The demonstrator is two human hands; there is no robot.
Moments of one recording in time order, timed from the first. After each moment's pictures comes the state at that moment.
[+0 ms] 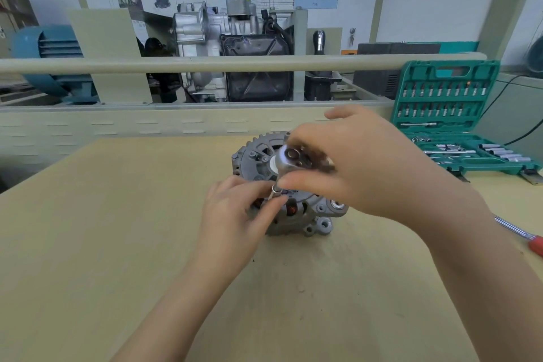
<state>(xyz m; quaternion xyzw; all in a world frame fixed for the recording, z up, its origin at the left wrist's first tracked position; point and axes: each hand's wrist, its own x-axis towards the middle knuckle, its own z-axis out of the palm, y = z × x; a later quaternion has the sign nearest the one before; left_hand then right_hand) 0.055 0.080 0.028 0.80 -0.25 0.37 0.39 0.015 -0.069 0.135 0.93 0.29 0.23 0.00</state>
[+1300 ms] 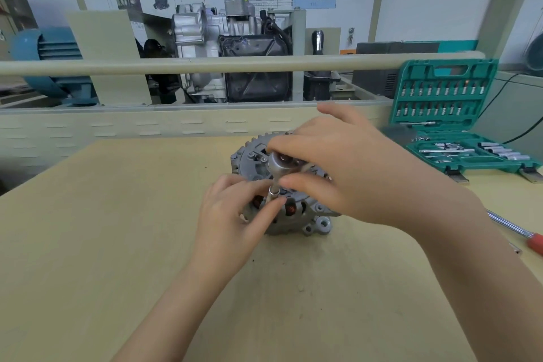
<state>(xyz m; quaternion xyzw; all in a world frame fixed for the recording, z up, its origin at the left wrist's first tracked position) 0.054 0.081 0.028 0.80 -0.26 0.38 0.39 0.011 -0.064 0.133 0.93 0.30 0.21 0.04</state>
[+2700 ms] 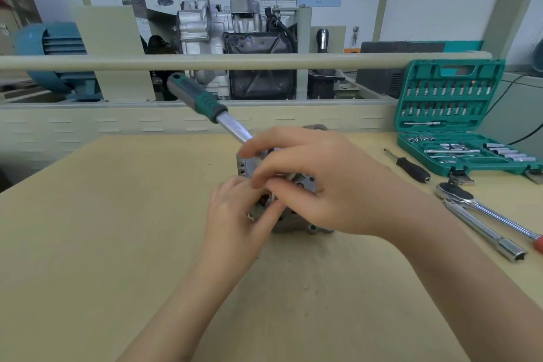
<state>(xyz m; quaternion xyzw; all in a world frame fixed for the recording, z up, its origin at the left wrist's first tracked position) 0.056 0.083 0.022 0.78 -0.27 0.39 0.40 0.016 -0.050 0.116 0.86 0.42 0.20 -0.20</state>
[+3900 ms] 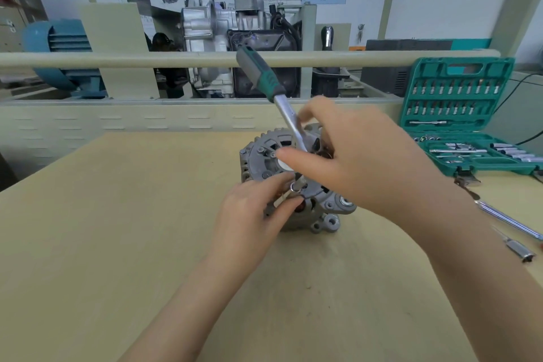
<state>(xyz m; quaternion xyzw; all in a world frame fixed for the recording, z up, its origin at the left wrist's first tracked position) 0.053 0.075 0.029 0.83 -0.27 0.34 0.36 0.018 -0.058 0.127 0.94 0.19 0.25 -0.12</state>
